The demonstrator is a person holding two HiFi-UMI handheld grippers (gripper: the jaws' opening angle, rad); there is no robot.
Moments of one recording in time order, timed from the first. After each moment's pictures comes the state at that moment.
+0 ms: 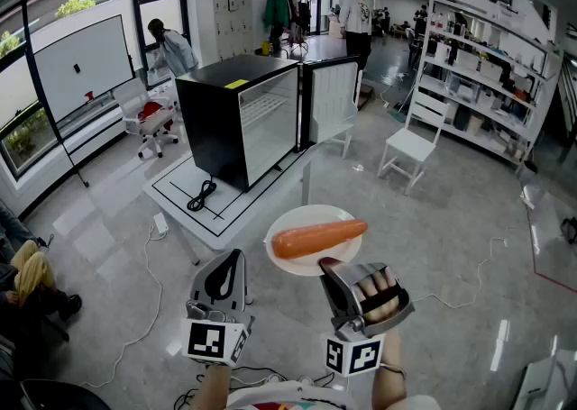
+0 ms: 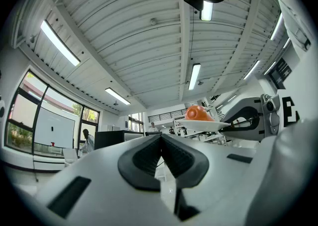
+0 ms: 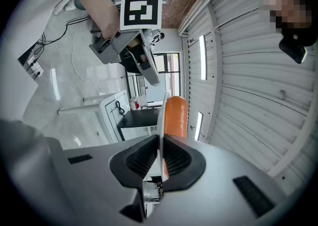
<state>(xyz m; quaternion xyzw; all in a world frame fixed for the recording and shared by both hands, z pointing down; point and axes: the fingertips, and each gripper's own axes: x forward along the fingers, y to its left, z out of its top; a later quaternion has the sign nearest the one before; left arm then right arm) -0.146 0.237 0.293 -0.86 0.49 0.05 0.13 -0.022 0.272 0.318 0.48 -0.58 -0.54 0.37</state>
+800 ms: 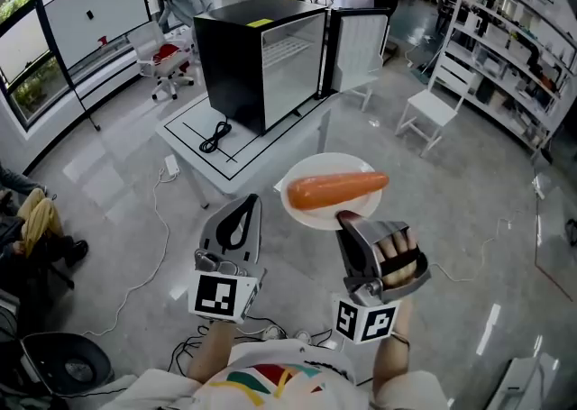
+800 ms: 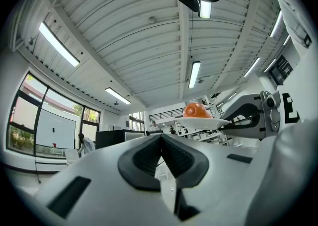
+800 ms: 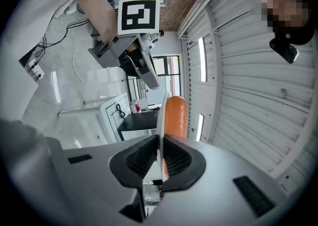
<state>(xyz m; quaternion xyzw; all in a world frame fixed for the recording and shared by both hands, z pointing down) -0.140 0.238 0.290 -0.86 0.49 0.05 0.14 -0.024 0.273 0.314 0.47 -0.59 -0.55 0.36</state>
